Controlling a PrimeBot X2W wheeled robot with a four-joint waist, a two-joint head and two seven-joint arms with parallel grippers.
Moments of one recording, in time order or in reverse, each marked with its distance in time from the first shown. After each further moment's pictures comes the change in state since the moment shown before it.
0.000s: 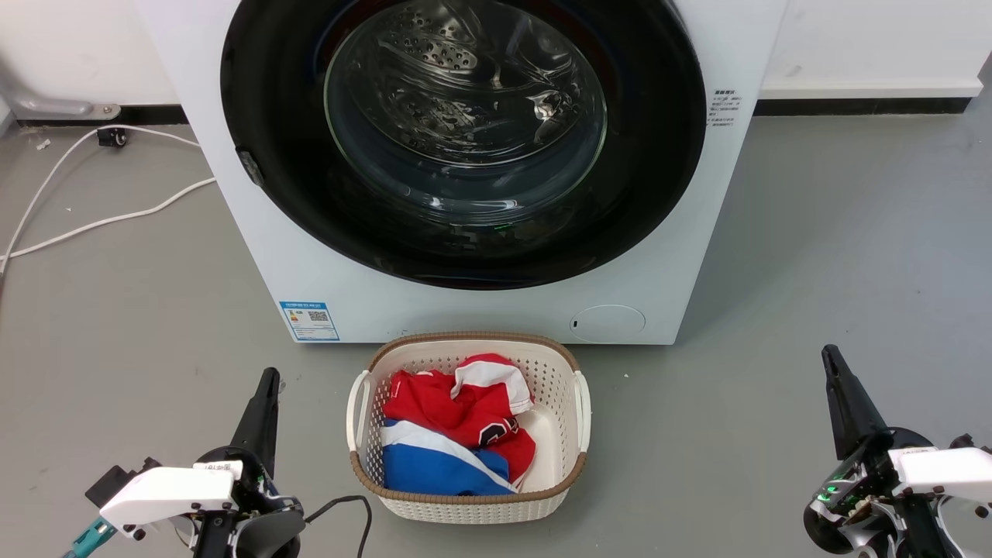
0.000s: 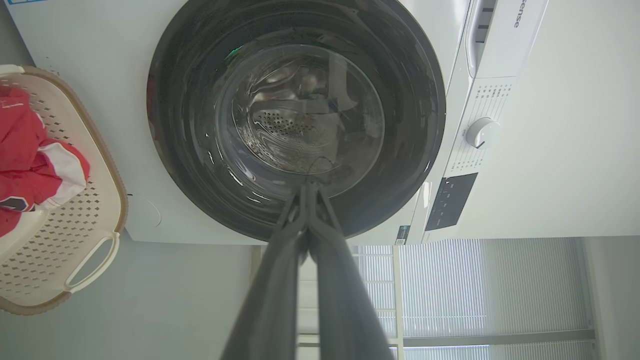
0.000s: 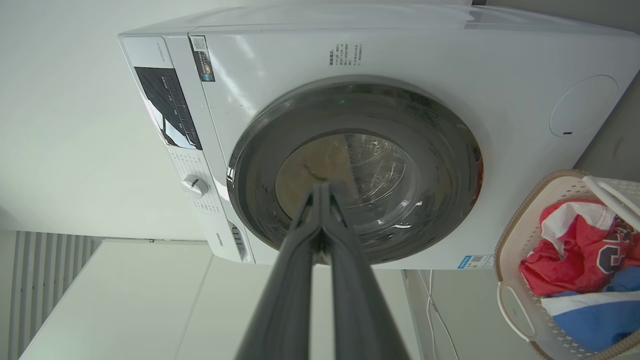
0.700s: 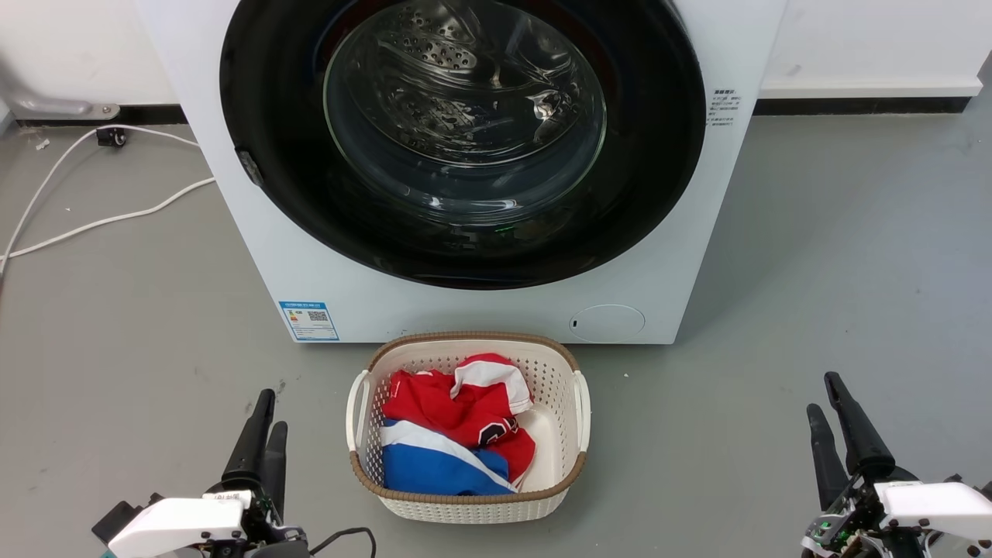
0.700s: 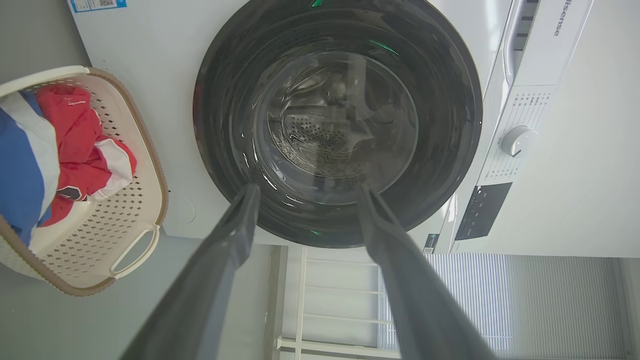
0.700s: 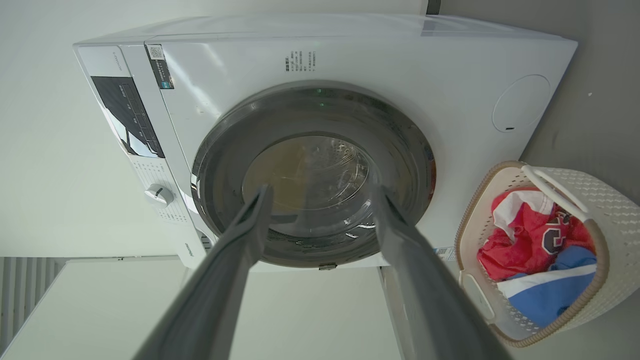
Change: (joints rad) left arm 0.048 -0.007 -0.006 0.034 0.023 0.000 -0.034; right arm 0.054 0.005 0.012 0.041 -0.021 0.000 -0.035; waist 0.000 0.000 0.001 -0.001
